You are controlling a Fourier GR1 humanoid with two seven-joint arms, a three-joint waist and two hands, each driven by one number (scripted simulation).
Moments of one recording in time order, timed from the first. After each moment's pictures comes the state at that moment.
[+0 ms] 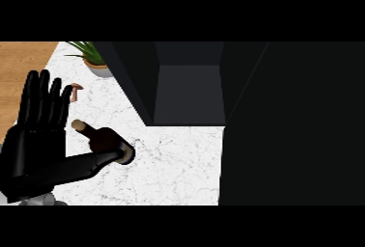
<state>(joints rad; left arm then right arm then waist) -0.08 0.04 -0.06 -2.04 0.05 0.34 0.28 0.11 -0.08 0.03 -2.40 -0.19 0.17 0.39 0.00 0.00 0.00</state>
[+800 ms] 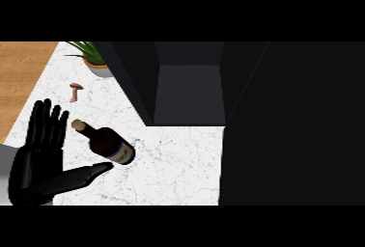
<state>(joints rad) 0.10 0.04 0.03 -1.89 0.13 0.20 0.05 0.11 -0.05 0.05 -2.41 -0.17 0.17 0.40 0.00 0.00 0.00</state>
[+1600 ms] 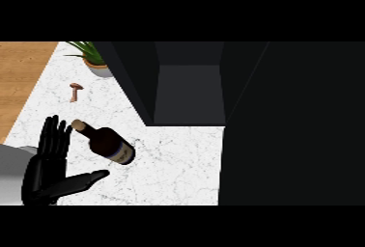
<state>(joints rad) 0.13 0.06 0.13 -1.61 0.18 0.05 -0.17 0.09 -0.04 0.07 -2.41 -0.14 0.18 0.42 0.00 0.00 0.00</state>
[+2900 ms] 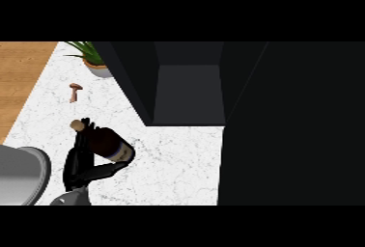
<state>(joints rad) -0.10 0.06 0.18 -1.00 0.19 -0.03 -0.48 0.11 -0.02 0.07 -2.42 -0.13 0.19 0.40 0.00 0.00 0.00</state>
